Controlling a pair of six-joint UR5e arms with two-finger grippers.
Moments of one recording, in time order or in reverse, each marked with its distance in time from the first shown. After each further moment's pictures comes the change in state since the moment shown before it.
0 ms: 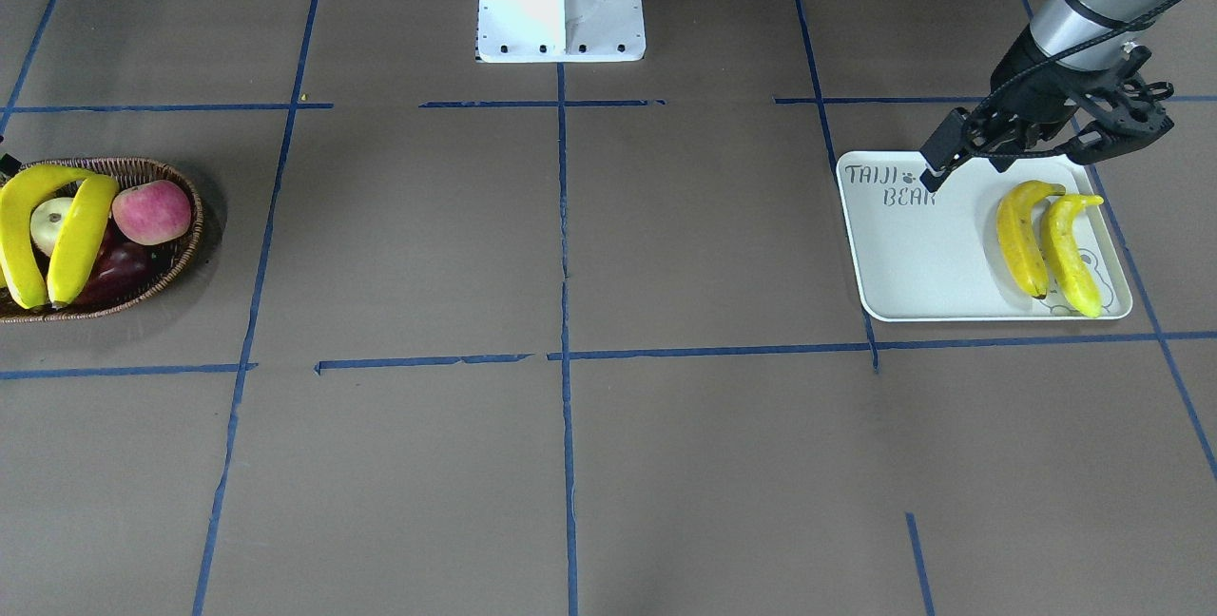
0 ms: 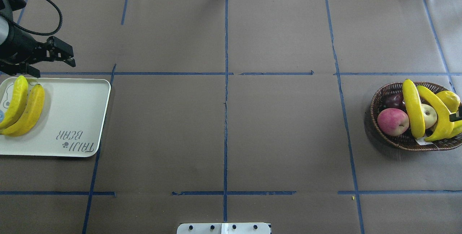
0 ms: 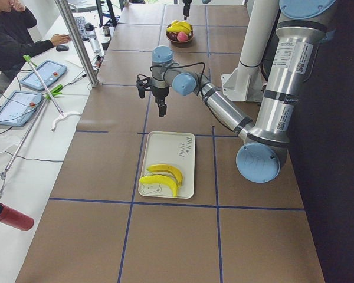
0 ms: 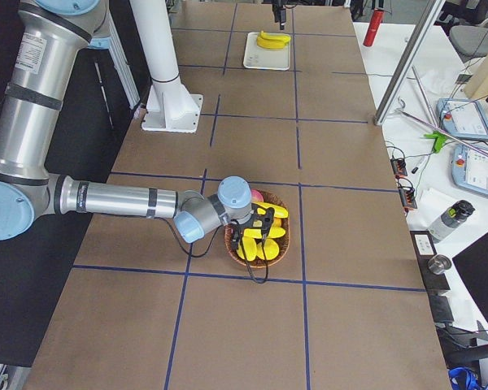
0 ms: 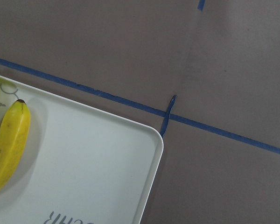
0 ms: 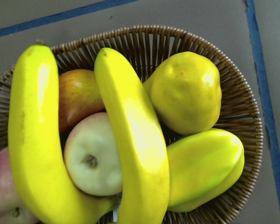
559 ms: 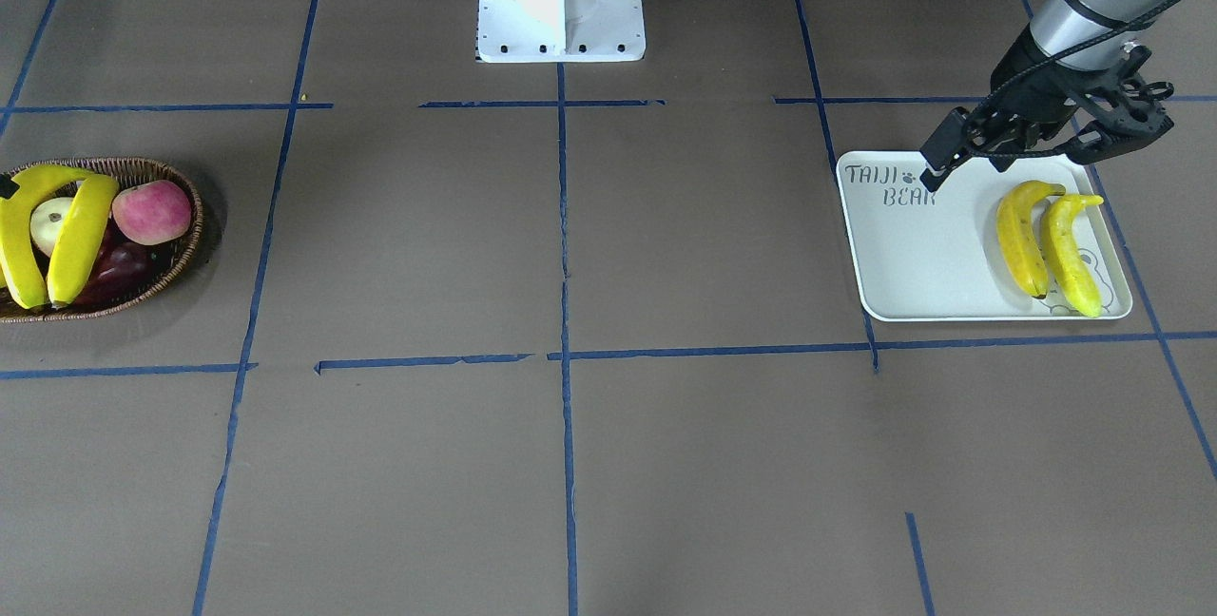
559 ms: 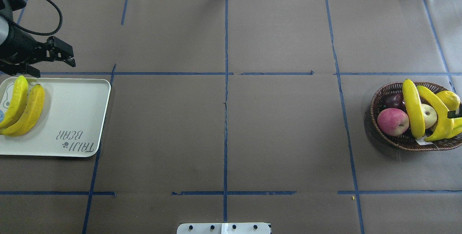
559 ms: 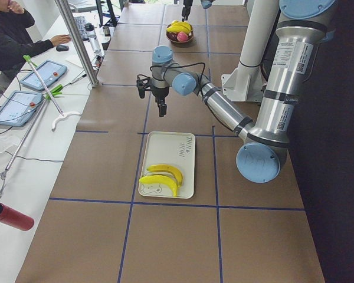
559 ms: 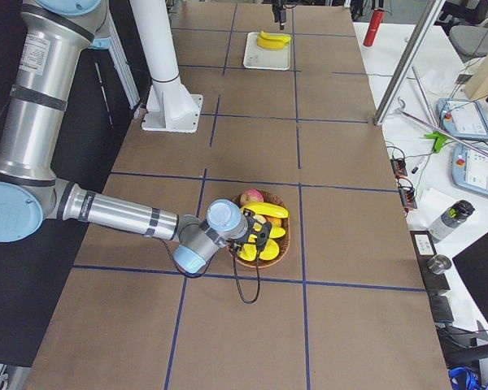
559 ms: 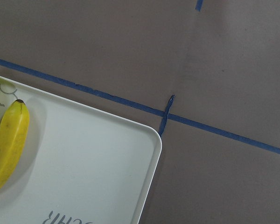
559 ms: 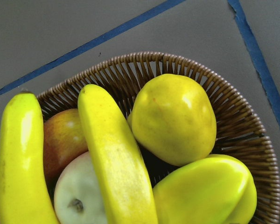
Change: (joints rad) left arm 0.000 0.001 0.000 0.000 0.000 0.001; right arm -0.019 0.030 -0.146 0.314 -0.004 0.214
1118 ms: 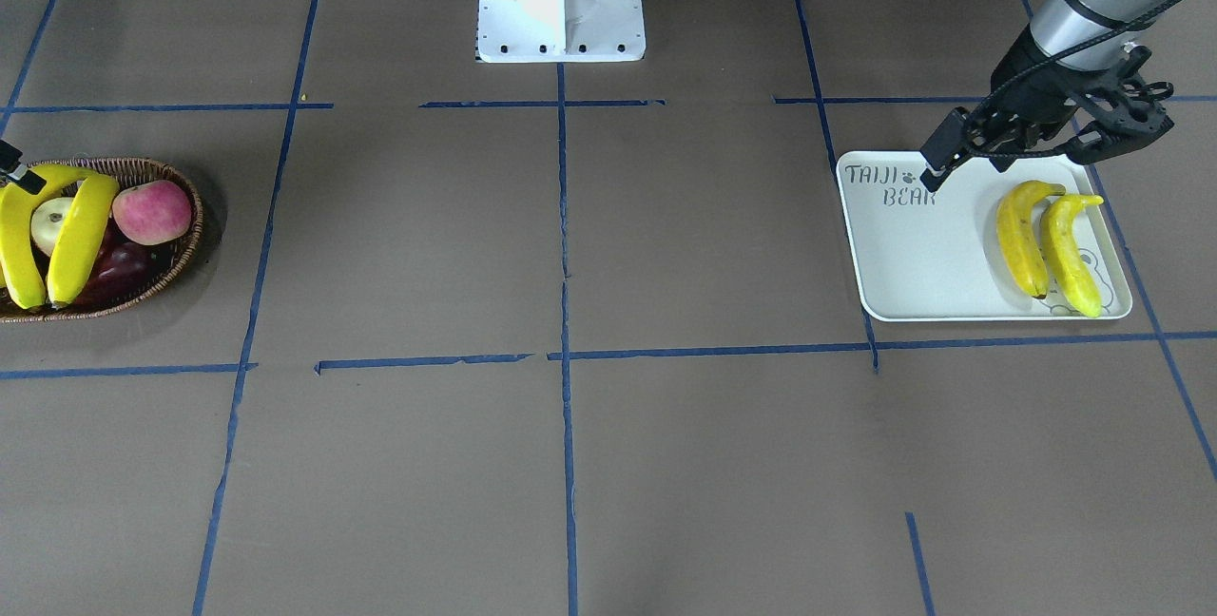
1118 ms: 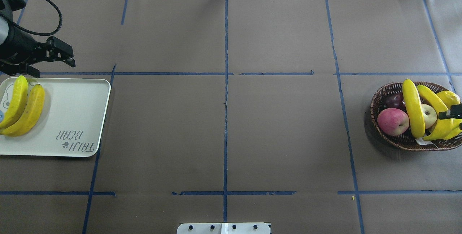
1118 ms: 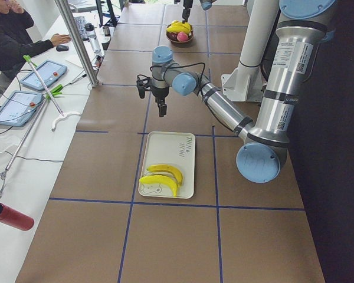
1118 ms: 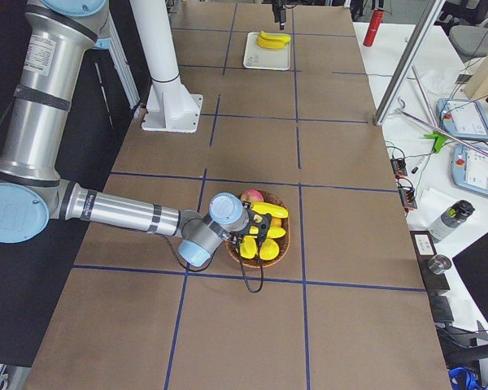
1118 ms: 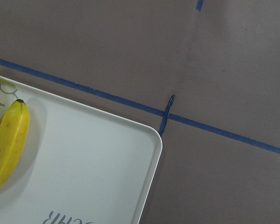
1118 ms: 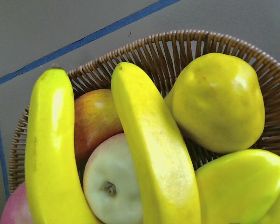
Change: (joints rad) left arm 0.000 0.001 0.000 0.000 0.000 0.000; right arm -0.047 0.004 0.030 0.008 0.003 0.004
